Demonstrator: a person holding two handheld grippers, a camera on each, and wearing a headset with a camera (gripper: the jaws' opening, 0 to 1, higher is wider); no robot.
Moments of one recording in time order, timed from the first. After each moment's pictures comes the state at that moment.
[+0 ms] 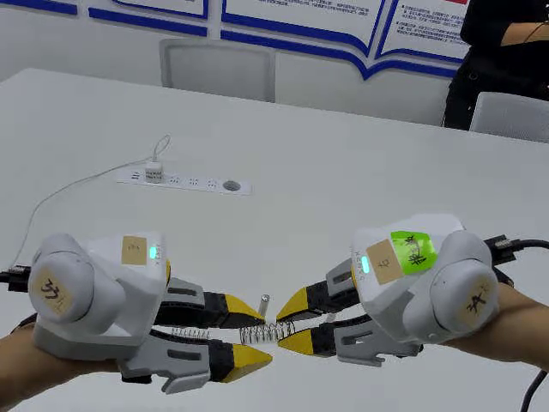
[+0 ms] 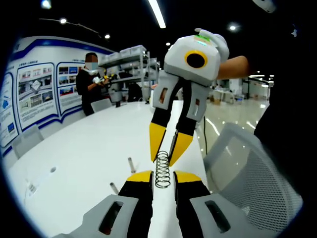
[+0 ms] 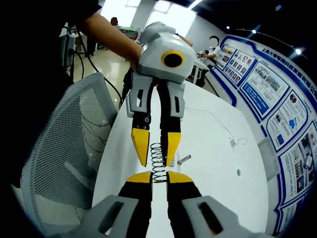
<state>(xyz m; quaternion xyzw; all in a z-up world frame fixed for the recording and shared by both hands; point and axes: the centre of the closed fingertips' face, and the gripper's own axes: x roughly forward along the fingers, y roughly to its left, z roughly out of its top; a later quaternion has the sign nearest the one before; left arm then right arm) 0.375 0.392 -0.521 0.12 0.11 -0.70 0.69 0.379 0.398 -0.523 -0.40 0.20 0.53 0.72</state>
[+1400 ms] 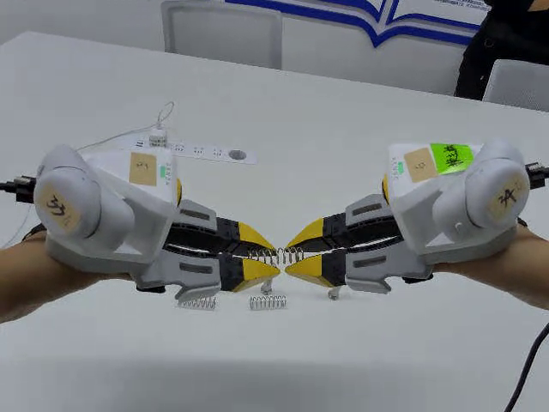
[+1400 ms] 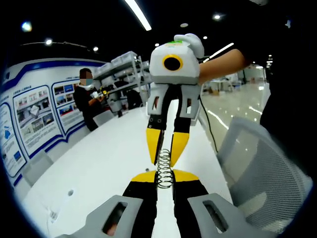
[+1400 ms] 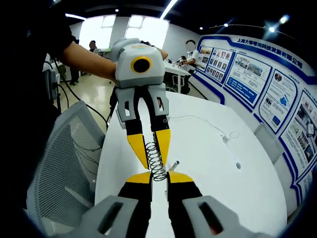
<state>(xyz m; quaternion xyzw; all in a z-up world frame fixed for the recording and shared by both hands) 0.401 0.385 -0.494 0.19 0.04 -0.70 0.69 0.409 0.391 -0.496 -0.28 0.20 0.51 0.79</state>
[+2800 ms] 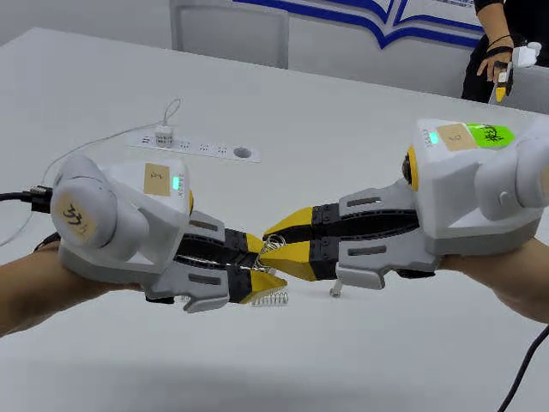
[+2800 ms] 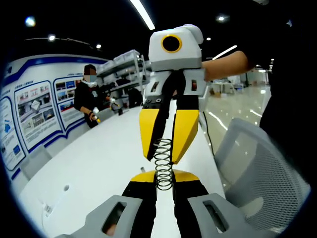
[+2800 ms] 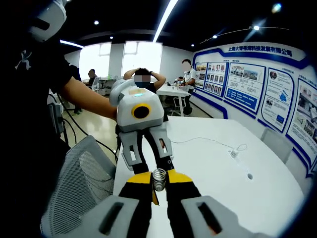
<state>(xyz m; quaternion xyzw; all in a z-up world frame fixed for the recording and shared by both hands) 0.390 0.384 -0.500 0.17 0.05 -0.69 0.70 0.390 0.428 -0.460 -0.18 0.15 0.55 0.81</state>
